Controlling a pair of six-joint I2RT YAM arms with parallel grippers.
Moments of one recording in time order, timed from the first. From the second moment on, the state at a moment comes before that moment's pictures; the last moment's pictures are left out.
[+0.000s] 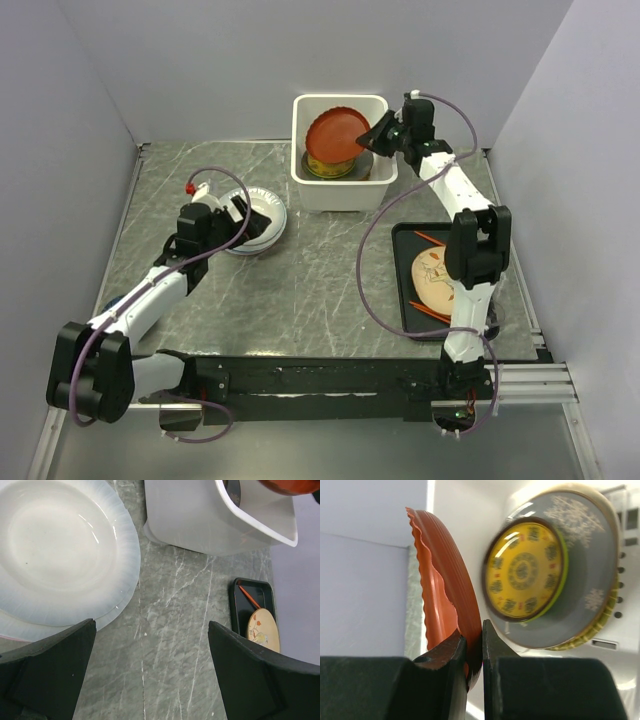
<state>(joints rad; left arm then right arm) -0.26 1.19 0.66 0.15 0.19 -0.69 0.18 2.06 1.85 -0.22 -0.35 0.75</state>
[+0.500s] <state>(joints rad) -0.26 1.13 0.64 0.12 0.17 -0.69 0.17 2.15 1.88 -0.27 -0.30 0.74</state>
